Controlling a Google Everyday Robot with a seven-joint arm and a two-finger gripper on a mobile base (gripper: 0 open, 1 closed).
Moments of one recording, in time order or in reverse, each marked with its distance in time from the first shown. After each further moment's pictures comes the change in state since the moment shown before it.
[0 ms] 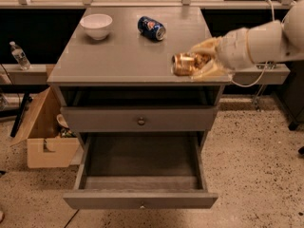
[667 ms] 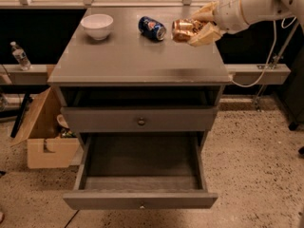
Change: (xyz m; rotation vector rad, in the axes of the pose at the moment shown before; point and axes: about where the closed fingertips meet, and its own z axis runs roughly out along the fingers) arm 0.005 -0.107 0.011 0.042 0.038 0.025
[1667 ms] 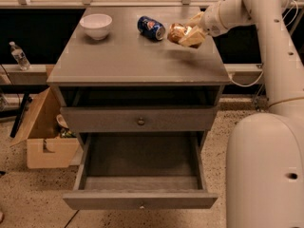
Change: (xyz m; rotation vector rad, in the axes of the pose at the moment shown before) arm 0.076 -0.045 0.080 0.024 0.068 0.305
